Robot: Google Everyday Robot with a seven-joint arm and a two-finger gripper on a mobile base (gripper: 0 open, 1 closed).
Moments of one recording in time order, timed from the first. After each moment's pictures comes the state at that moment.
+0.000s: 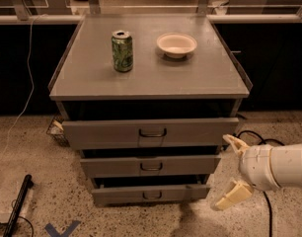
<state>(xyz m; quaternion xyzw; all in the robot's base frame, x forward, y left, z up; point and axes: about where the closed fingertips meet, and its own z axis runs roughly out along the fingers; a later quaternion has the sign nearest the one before) 0.415 -0.181 0.720 -0.55 0.74 0.15 0.35</state>
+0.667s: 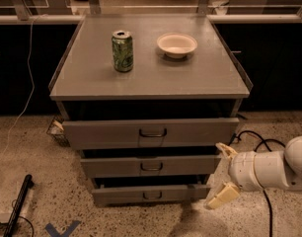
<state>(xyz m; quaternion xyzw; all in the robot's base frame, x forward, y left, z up) 0.442 -0.182 0.647 -0.54 0.75 0.17 0.34</state>
